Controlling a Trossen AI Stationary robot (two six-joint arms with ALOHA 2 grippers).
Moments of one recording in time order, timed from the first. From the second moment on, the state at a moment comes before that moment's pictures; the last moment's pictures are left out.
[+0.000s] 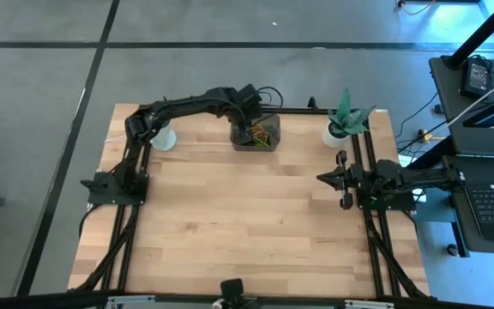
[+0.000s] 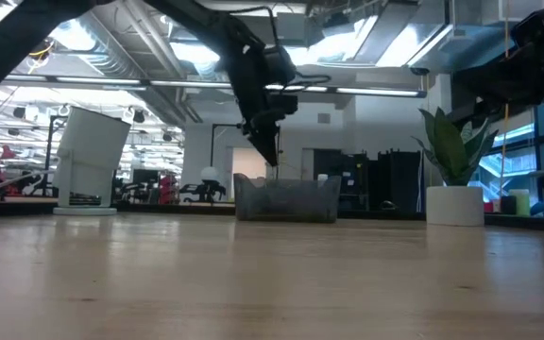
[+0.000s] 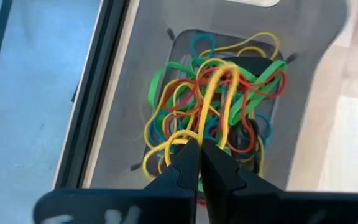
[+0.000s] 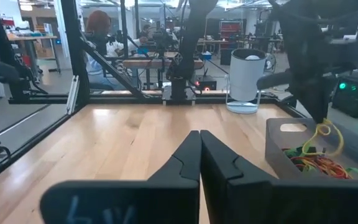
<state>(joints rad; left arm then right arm) 0.51 2.04 1.76 -0.81 -0.03 0.28 0.09 0.00 0.01 0.05 0.11 -0.01</state>
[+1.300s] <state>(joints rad) 0.37 1.90 1.76 -1.08 -0.10 0.00 0.09 0.00 0.01 0.05 0.11 -0.06</state>
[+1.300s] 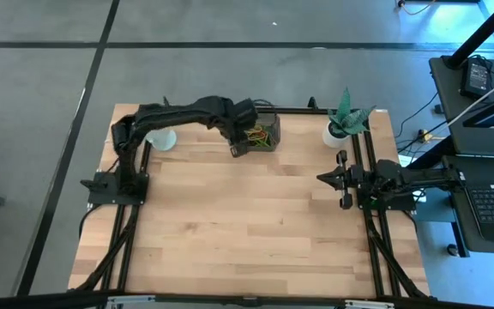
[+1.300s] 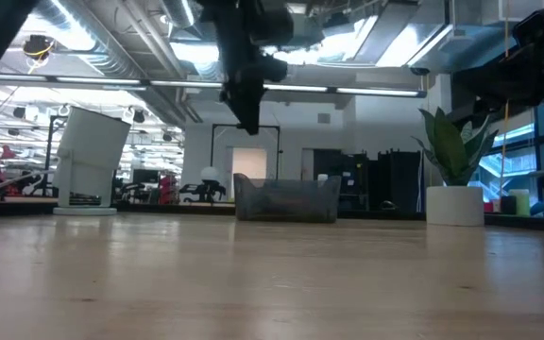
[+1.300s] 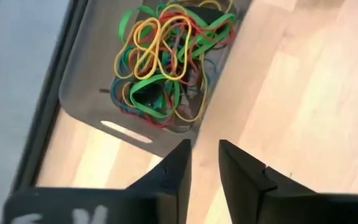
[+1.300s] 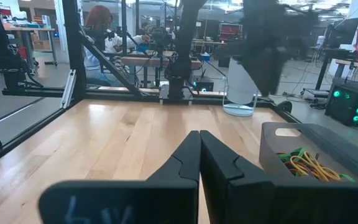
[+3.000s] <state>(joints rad) 0.00 0.00 0.01 0.06 0.04 0.03 0.09 0.00 0.01 0.05 0.11 -0.06</state>
